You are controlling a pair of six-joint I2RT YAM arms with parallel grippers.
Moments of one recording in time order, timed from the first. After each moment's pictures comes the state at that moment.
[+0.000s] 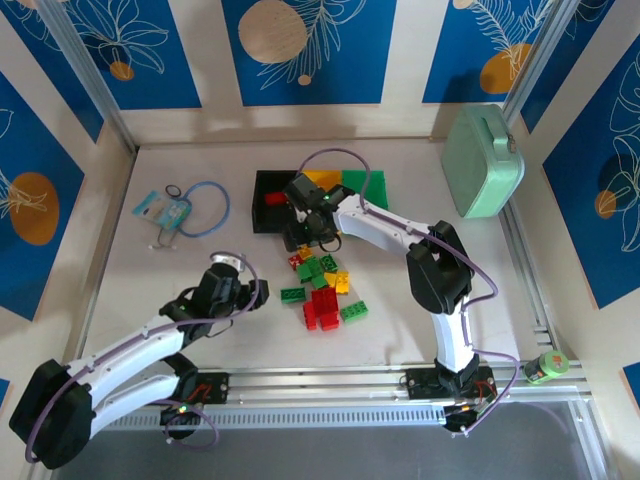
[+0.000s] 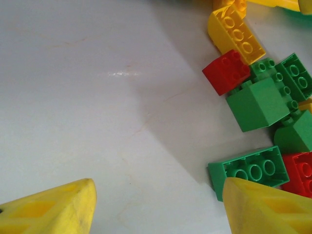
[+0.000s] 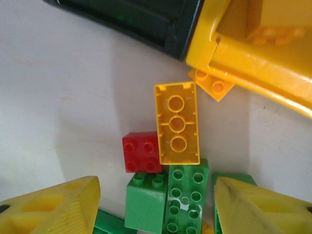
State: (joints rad) left arm -0.62 0.90 0.33 -0.19 -0.08 -0.58; right arm 0.78 2.00 1.66 -0.86 -0.04 0.41
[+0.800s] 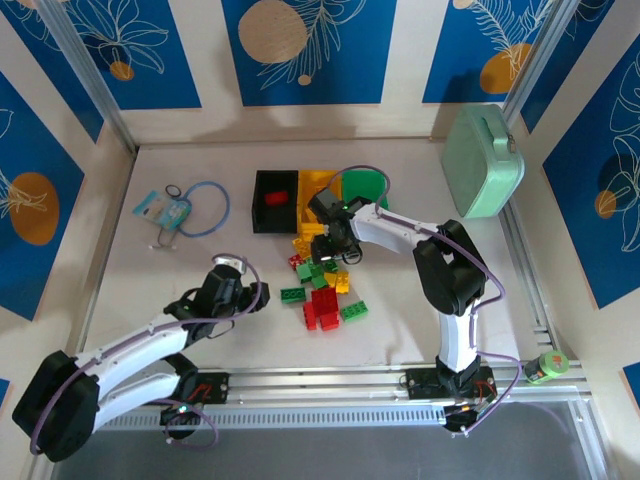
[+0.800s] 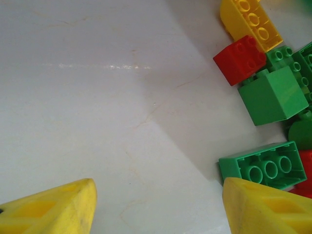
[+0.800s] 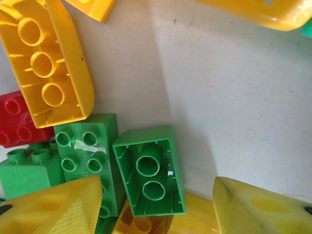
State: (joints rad) left arm -0.62 0.96 0.31 -0.14 -0.07 -0.60; right arm 0.69 1.93 1.41 -0.82 -0.02 0.45
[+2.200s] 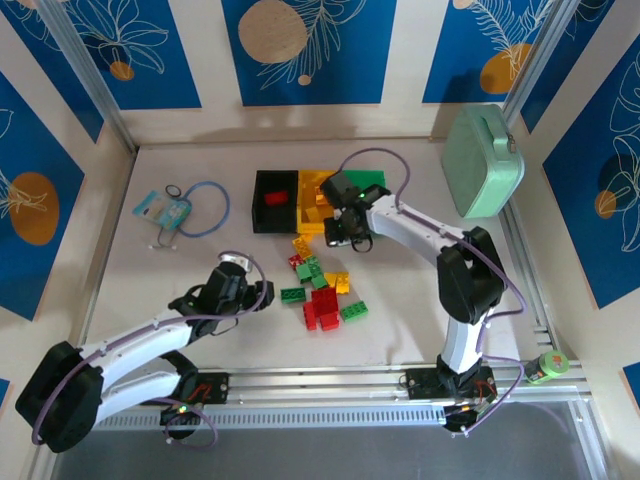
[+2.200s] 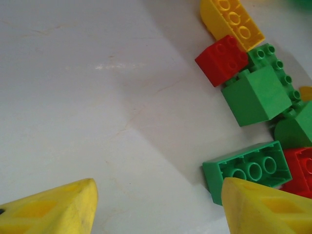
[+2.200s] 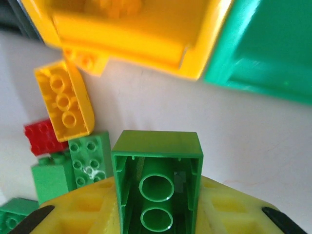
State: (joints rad) left arm -0.66 1.01 0.35 -0.12 -0.06 -0.58; right arm 0.62 1.82 1.47 -0.87 0.03 0.44
